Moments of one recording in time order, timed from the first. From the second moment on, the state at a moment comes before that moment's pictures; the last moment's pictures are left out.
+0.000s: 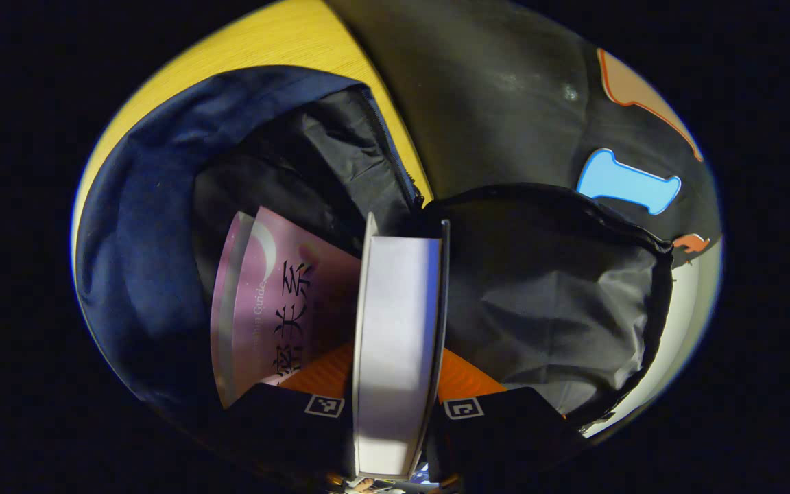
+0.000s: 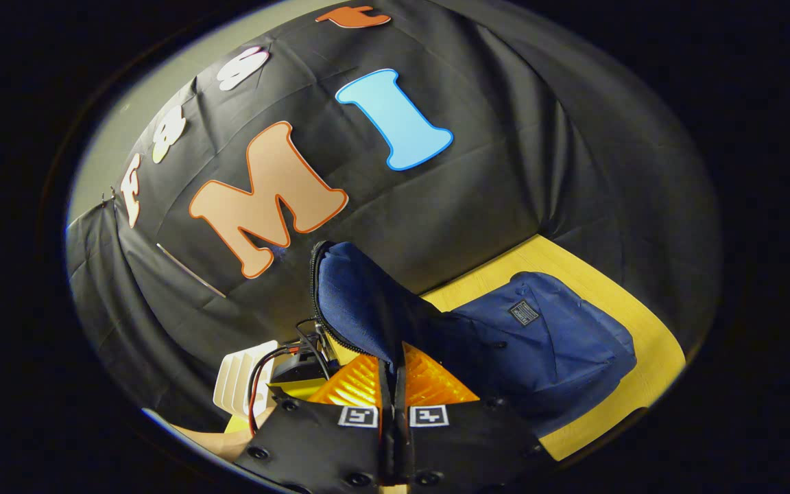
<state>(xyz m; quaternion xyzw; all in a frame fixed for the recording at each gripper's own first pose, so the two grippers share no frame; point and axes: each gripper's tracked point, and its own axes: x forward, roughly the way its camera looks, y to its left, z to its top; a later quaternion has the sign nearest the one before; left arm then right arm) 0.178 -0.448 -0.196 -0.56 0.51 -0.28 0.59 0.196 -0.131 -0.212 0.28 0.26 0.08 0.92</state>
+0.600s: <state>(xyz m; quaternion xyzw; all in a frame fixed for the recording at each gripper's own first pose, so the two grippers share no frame) 0.166 -0.391 -0.197 -0.34 0.50 -0.27 0.75 0.199 -0.129 -0.221 0.27 0.27 0.07 0.92</state>
